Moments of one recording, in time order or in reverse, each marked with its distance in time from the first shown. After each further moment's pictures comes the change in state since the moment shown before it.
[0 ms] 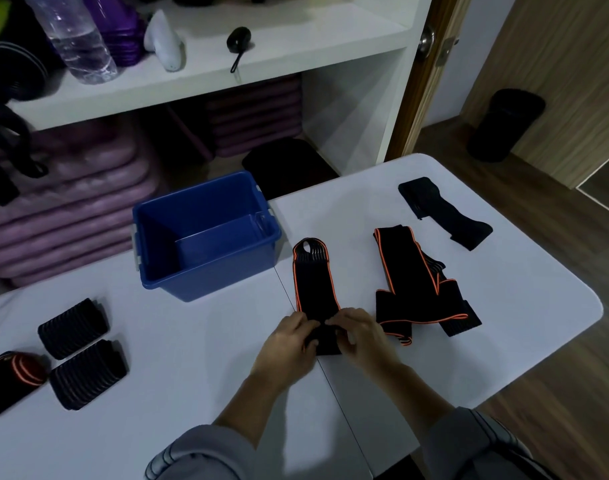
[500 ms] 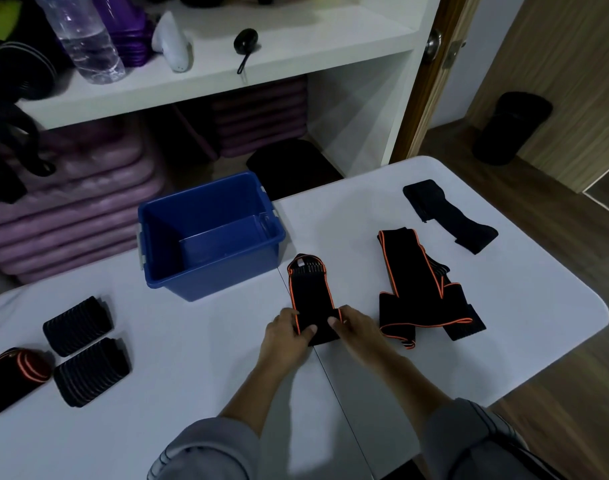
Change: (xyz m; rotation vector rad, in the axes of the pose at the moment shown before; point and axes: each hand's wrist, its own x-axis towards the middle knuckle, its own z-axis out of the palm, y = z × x) left_hand 0.017 0.002 -0.008 -0.283 -0.088 -0.595; right_hand 0.020 -0.008 0.001 0.149 -0.174 0.387
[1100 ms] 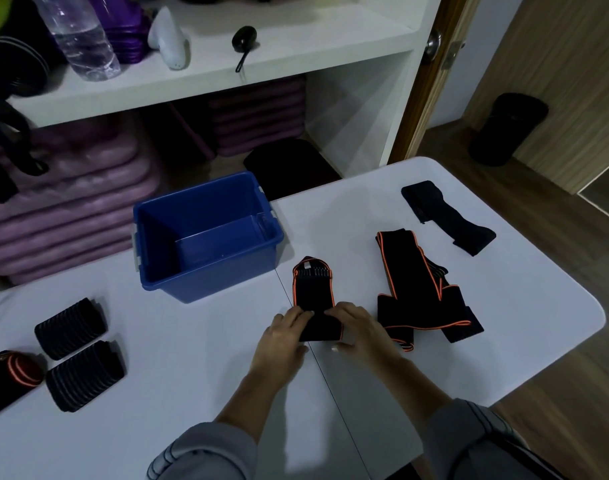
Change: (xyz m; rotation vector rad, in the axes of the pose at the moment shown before) left_hand -0.001 -0.015 -0.001 0.408 0.017 0.464; right_hand 0.004 0.023 -0.004 -0.276 0.021 -0.330
